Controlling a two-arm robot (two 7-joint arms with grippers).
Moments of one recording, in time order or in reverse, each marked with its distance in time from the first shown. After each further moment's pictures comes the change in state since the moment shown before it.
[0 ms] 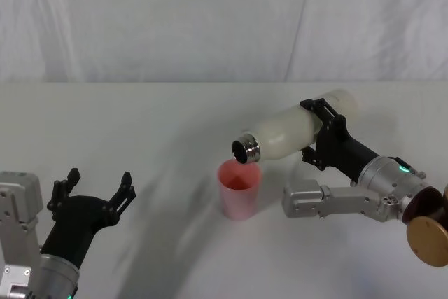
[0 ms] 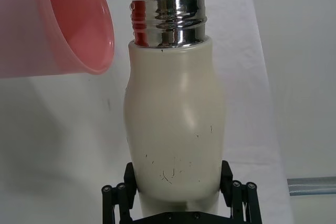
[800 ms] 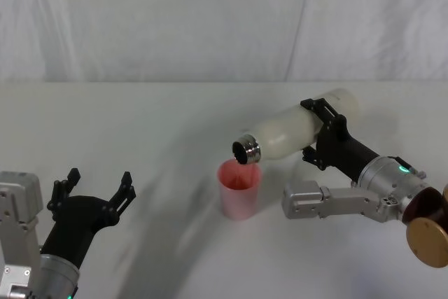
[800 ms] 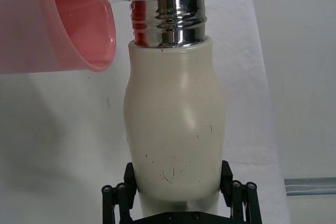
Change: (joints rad) left arm 0.000 0.000 0.000 0.000 0.000 0.000 0.000; right arm 0.002 0.002 -0.006 0.003 -0.013 0.004 -0.011
